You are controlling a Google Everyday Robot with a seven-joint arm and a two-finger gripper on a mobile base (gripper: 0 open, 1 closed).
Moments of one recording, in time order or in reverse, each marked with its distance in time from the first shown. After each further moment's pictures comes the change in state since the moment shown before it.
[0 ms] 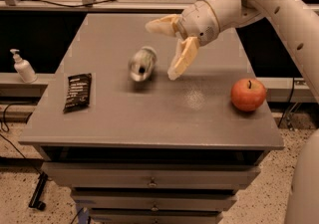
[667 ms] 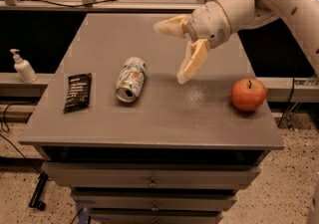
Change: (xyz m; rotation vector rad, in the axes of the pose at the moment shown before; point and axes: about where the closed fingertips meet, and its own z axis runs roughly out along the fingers) arm 0.002 0.021 -0.019 0.026 0.015 0.003
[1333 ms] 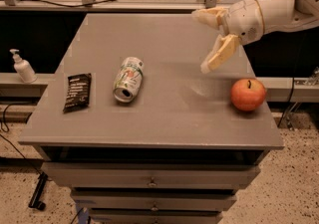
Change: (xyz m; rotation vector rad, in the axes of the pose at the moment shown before) arm 0.038 -0.027 -0.074 0.258 0.019 0.014
